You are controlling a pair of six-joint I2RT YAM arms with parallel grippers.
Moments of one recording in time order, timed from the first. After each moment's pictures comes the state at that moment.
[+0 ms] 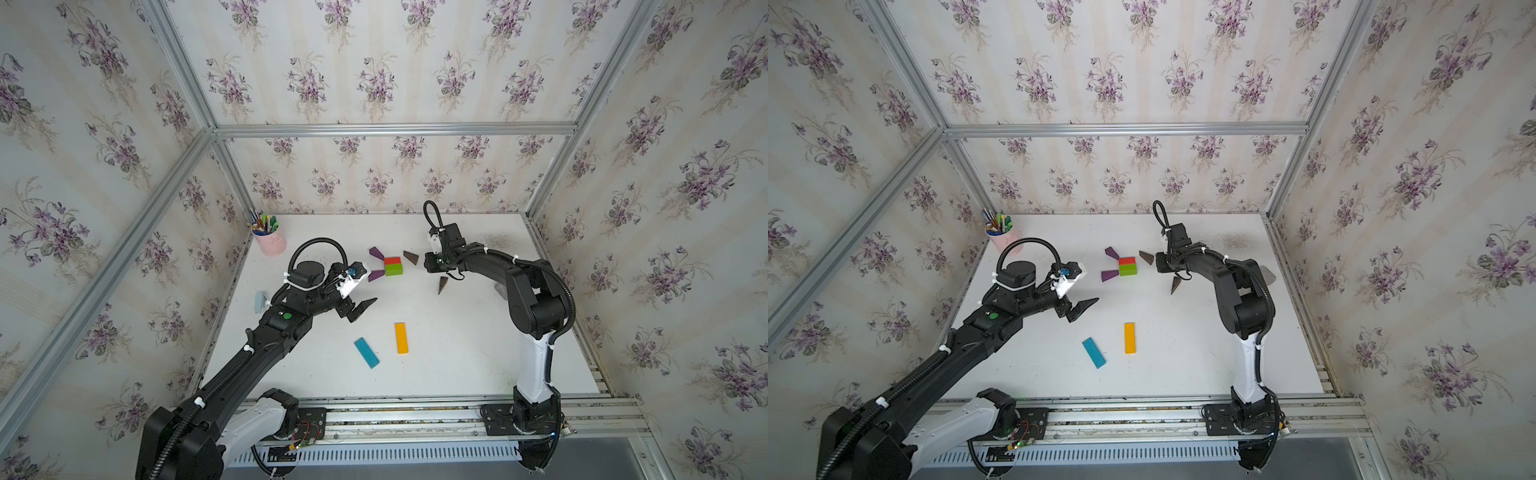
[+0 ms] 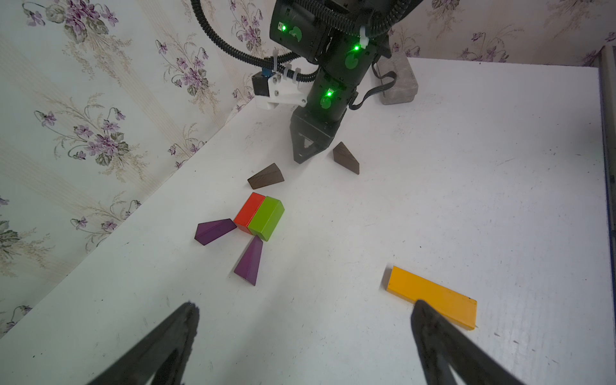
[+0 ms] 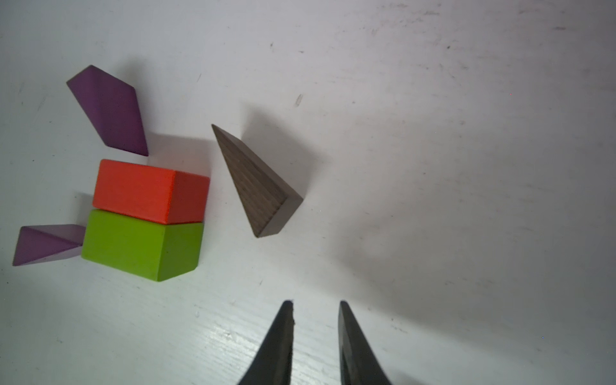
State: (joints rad) left arm -0.38 1.04 0.74 -0.17 0.42 0.47; right arm 0.38 2.06 1.42 -0.34 -0.17 0.19
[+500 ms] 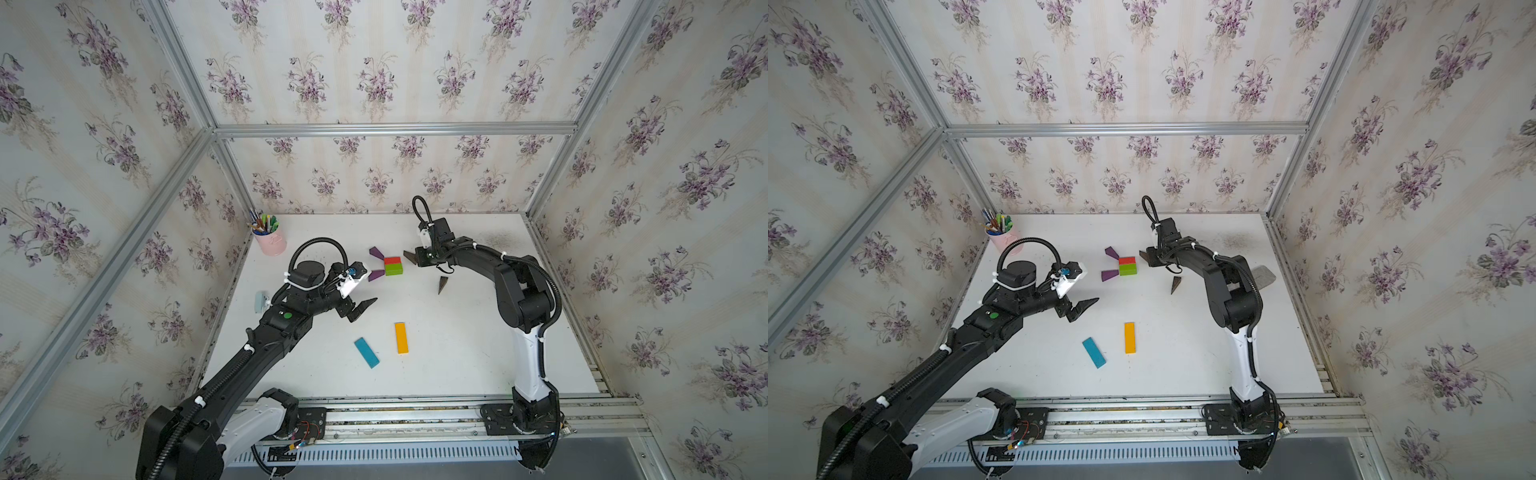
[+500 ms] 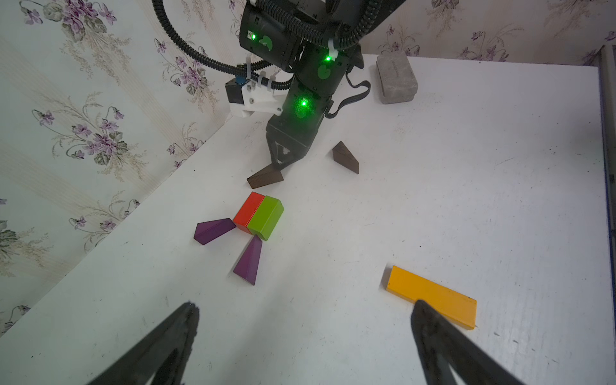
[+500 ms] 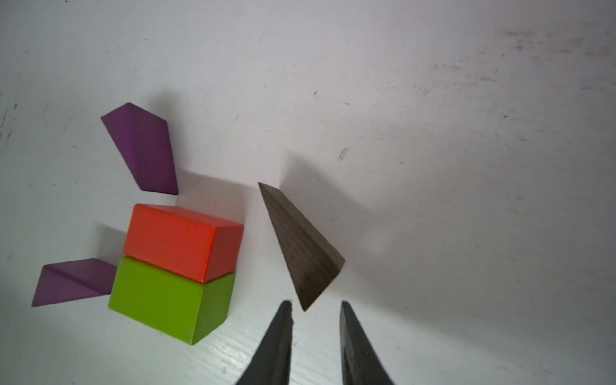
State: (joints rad) left arm -0.39 1.05 0.74 -0.17 0.42 0.47; right arm 0.43 2.17 1.58 -0.38 -0.15 0.18
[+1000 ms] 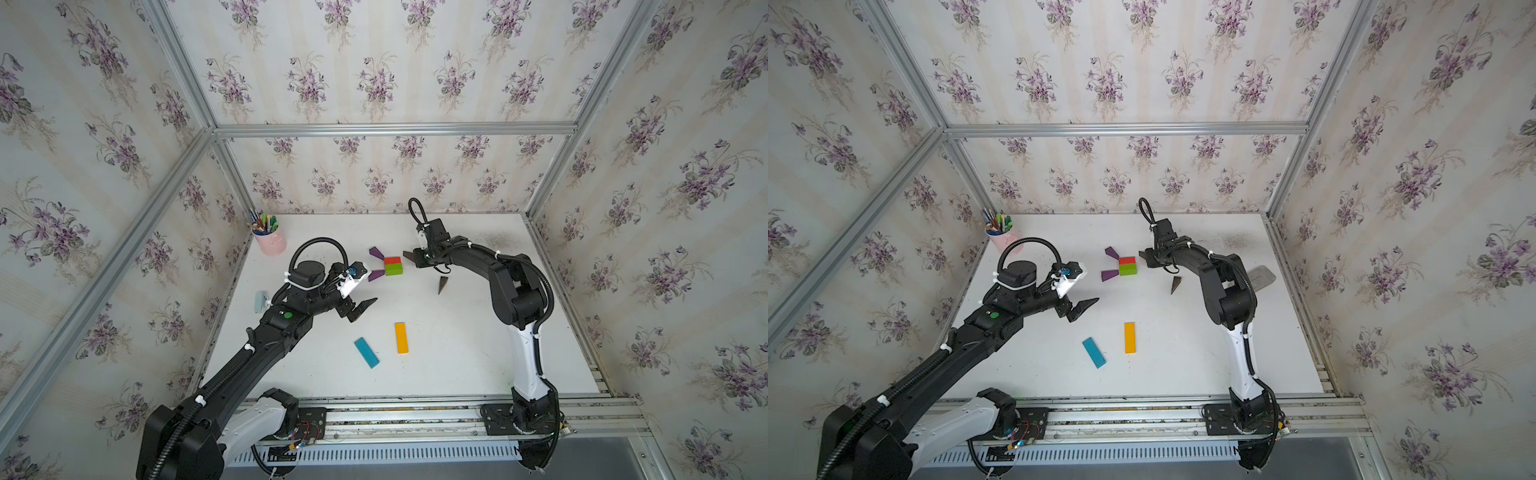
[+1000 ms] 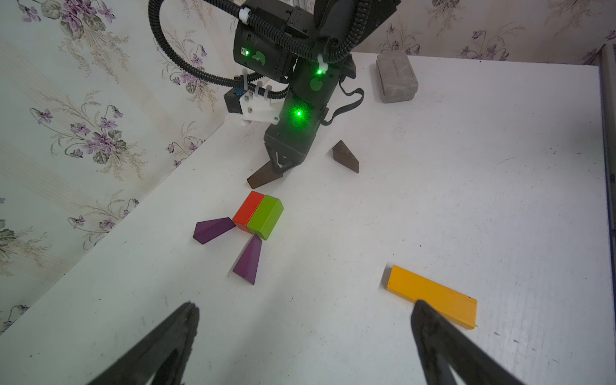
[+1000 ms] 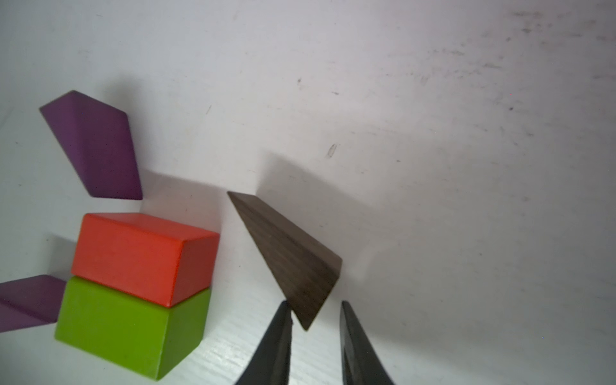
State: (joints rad) left arm -0.39 1.05 0.74 -0.17 0.42 0.47; right arm 0.44 2.22 1.64 -0.41 -0.09 0.18
